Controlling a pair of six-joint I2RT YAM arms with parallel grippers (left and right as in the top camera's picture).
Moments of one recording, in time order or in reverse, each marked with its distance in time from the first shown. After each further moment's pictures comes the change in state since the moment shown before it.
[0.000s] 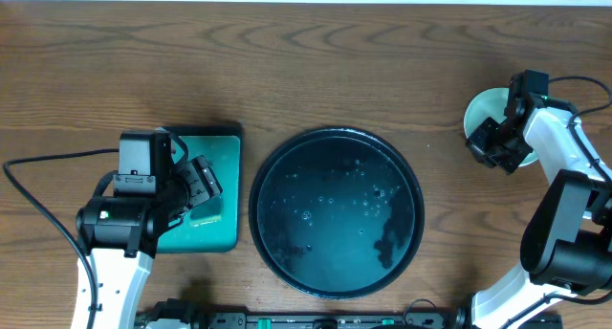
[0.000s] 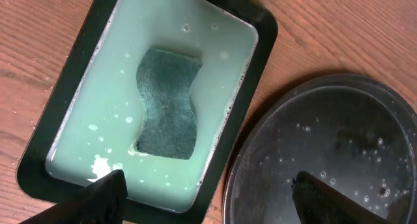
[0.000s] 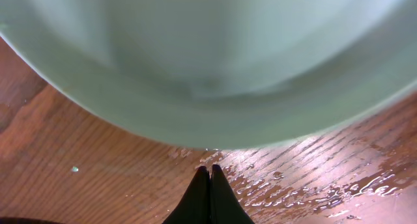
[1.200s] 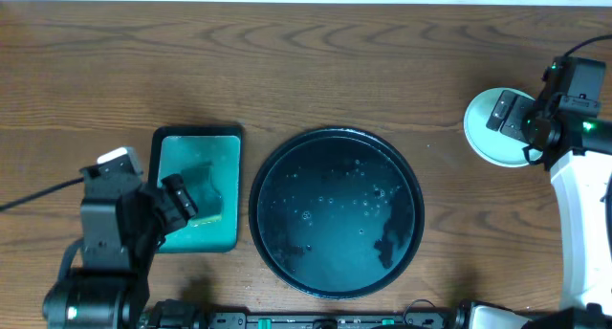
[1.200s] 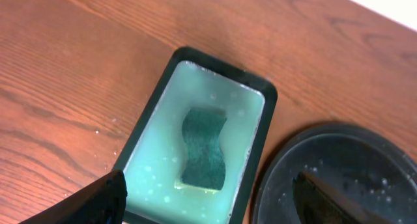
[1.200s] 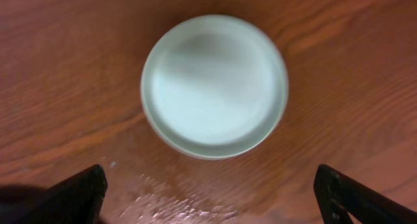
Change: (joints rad) left arm 0.000 -0.320 0.023 -0.037 -0.192 0.082; right arm 0.049 -0.455 0.016 0.033 0.238 -0.342
